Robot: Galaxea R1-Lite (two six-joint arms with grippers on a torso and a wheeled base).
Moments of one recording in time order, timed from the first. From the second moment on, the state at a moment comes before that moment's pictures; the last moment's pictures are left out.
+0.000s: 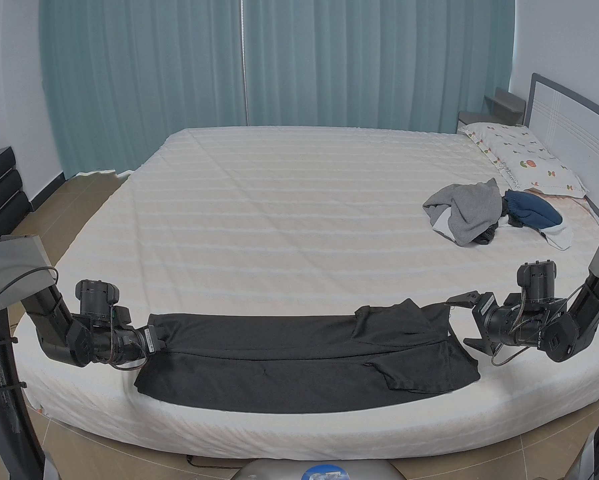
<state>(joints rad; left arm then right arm) 0.05 2.22 -0.67 -0.71 -0.30 -0.32 0.09 2.05 -0.55 -0.88 0.28 1.03</state>
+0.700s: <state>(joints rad) 0.04 2.19 -0.69 -0.71 -0.30 -0.41 0.09 2.05 -0.55 -0.88 0.28 1.03</state>
